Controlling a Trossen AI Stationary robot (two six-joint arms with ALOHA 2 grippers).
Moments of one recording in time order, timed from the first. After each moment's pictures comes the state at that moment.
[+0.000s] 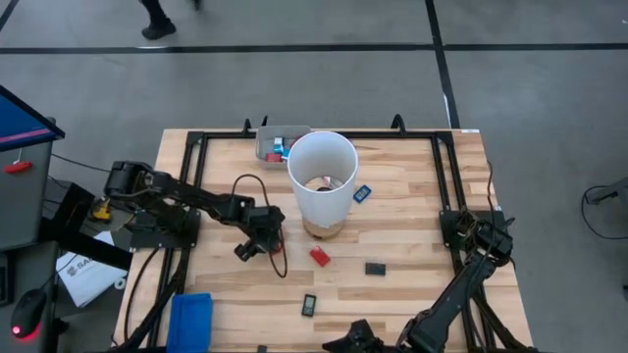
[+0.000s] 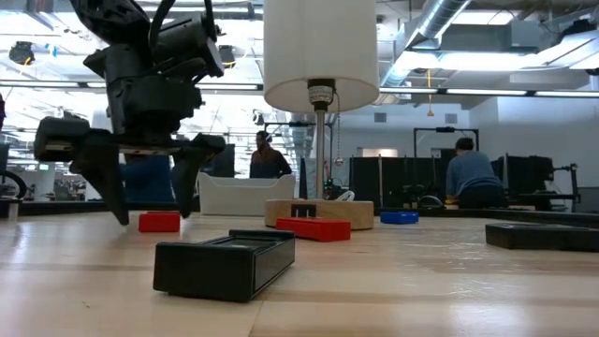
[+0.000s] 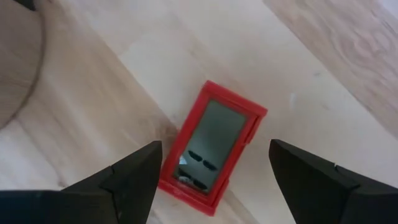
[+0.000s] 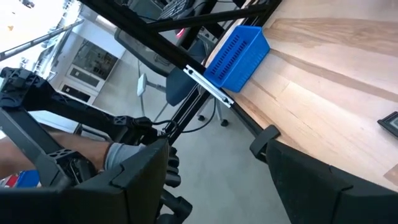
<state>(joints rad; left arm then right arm) -0.07 1.54 0.69 -0.32 0.14 0.65 0.91 2.08 1.71 -0.12 0.87 1.35</state>
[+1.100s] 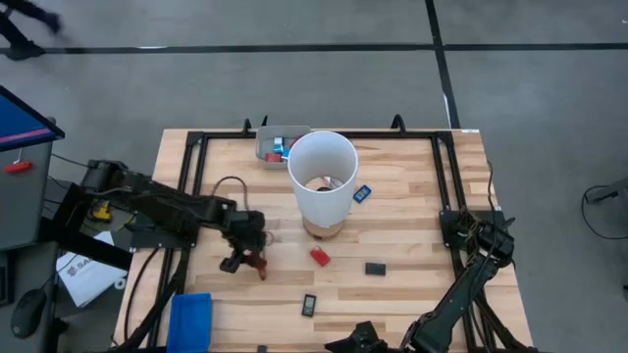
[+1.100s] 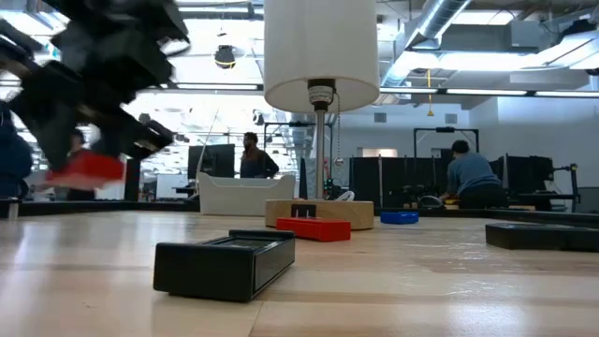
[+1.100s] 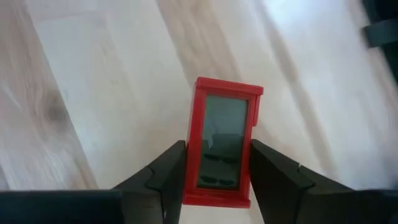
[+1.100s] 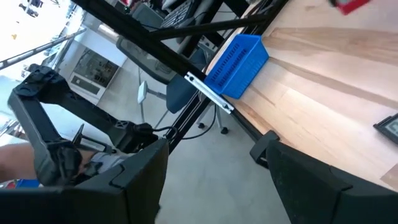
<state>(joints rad) -0.15 1.30 0.60 -0.40 0.35 0.10 0.93 2.08 1.71 -0.12 0.92 1.35</state>
